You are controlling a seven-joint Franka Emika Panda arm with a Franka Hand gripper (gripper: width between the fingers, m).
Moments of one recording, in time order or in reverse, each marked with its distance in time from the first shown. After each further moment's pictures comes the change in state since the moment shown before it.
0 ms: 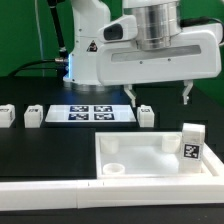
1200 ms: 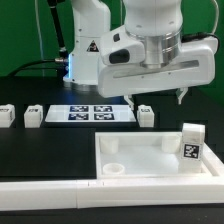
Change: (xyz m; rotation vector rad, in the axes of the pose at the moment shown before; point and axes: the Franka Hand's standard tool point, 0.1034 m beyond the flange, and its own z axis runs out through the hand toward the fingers) arm -0.034 0.003 0.017 -0.033 -0.409 -0.133
